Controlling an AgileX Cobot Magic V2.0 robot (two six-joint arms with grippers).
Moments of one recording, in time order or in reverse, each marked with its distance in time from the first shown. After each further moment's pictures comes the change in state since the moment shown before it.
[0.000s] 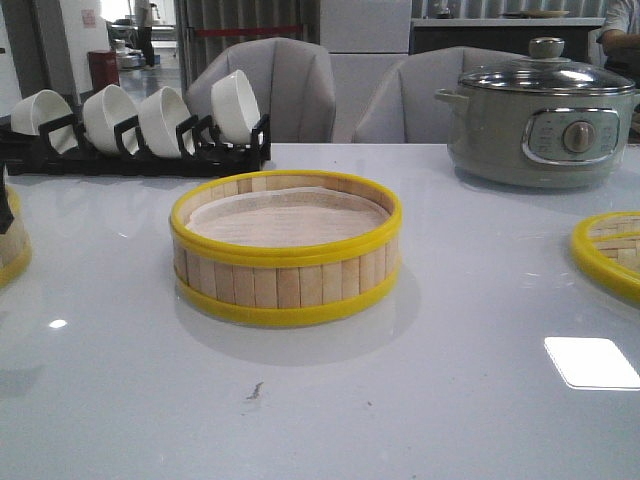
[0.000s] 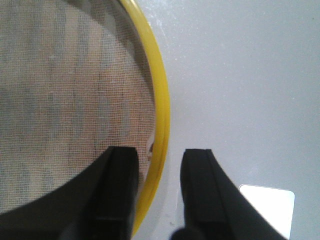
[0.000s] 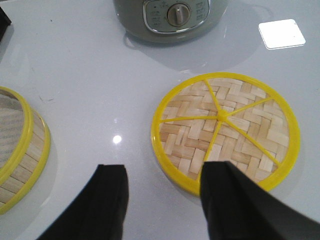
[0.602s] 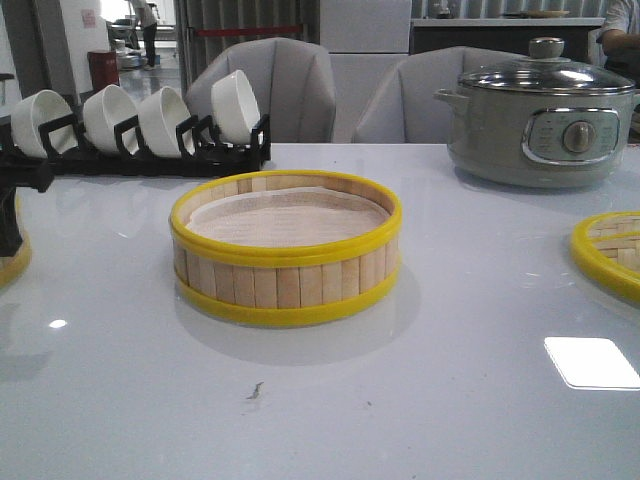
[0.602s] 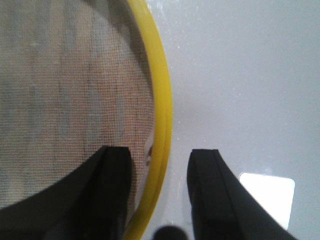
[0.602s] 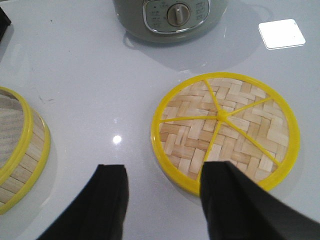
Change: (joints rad) left arm 0.000 0.061 -0.002 0.000 -0.007 0.000; right arm 0.000 0.000 0.000 0.000 0.000 0.000
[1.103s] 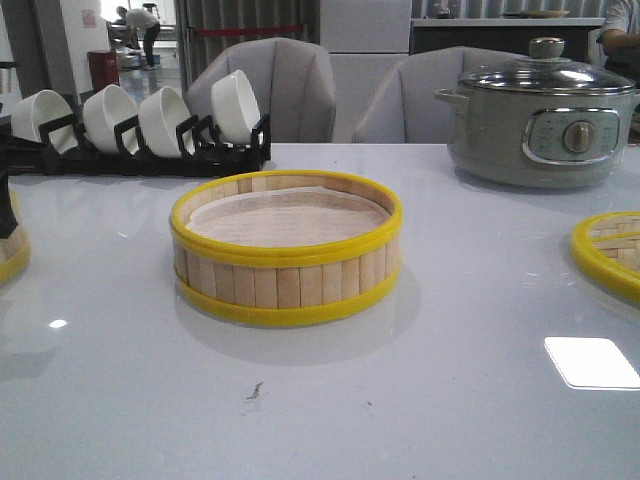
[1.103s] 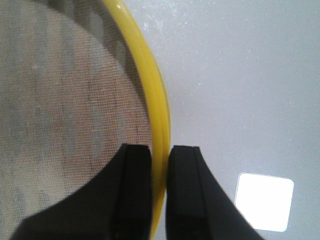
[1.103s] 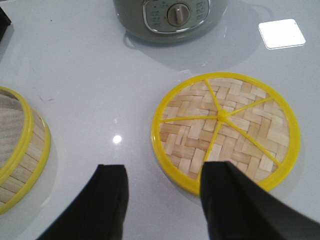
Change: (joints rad) left arm 0.000 0.010 -0.096 -0.002 0.083 0.000; right arm 0.000 0.000 0.000 0.000 0.000 0.000
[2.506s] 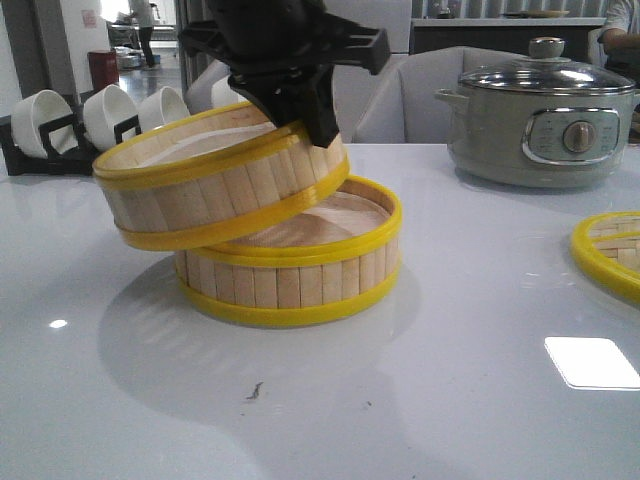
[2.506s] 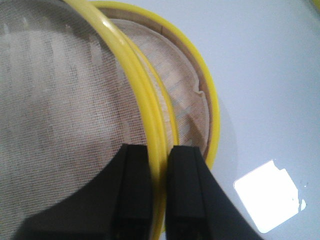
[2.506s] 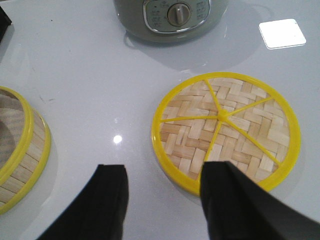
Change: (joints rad) left arm -0.628 0.026 -0.327 0.007 0.064 -0.002; right arm 0.000 0.000 0.000 0.002 0.000 0.000
